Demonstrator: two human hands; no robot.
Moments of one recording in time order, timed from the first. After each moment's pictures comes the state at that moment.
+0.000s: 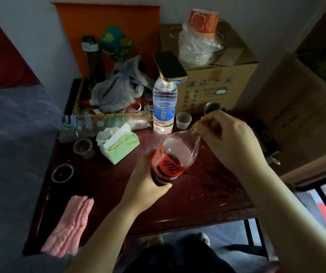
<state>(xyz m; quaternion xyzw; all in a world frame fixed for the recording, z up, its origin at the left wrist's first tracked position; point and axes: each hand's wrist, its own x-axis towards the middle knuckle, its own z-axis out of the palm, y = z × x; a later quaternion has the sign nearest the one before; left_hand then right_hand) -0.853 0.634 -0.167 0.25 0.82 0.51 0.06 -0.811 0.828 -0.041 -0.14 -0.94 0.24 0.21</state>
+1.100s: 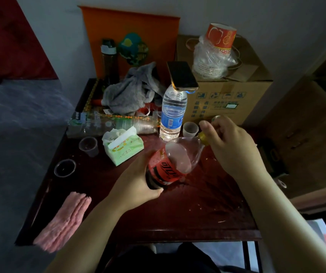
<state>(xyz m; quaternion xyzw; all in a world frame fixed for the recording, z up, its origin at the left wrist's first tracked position) -0.870 0.621 -0.150 0.26 0.86 0.44 0.09 -0.835 0.836 -0.040 -0.12 -0.94 0.27 0.17</state>
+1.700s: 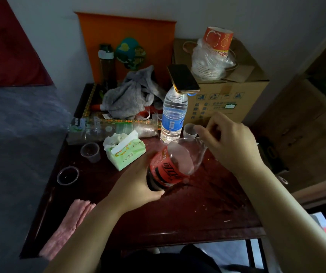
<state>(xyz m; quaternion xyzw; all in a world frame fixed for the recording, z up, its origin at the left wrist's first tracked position) -0.883 0.605 -0.140 0.29 0.84 0.44 0.10 -0.844 0.823 -0.038 -0.05 -0.95 0.18 0.25</state>
